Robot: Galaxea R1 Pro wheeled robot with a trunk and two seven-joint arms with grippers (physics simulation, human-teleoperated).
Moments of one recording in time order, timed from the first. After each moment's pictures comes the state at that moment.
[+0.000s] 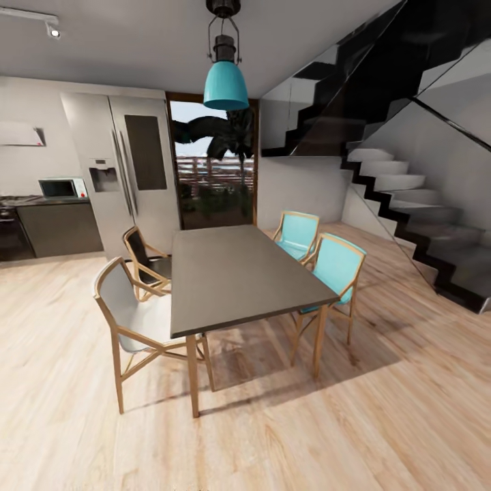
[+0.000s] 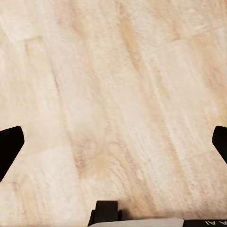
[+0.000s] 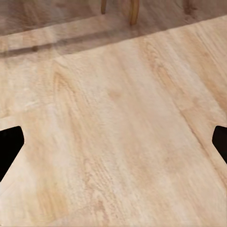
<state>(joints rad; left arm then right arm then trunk) 0.00 0.01 0.00 -0.52 0.01 -0.13 0.01 -0.05 0.00 0.00 -0.60 0.00 -0.26 -0.12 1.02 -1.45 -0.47</state>
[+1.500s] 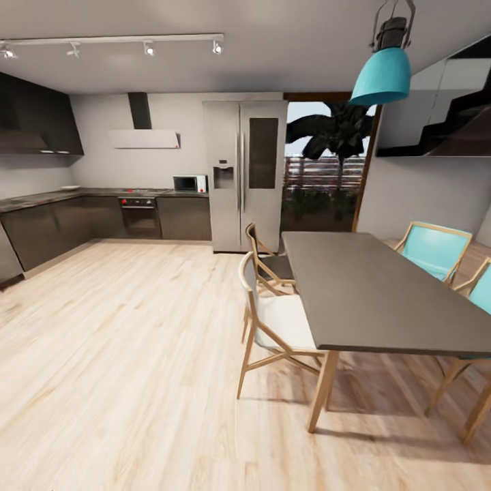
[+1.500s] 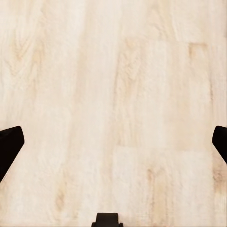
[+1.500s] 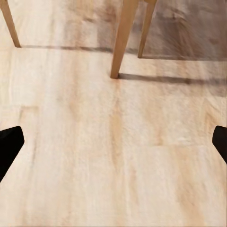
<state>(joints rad) 0.00 0.01 0.01 -0.51 0.01 -0.19 0.01 -0.05 0.00 0.00 -0.60 0.00 -0.26 -0.12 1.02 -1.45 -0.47</state>
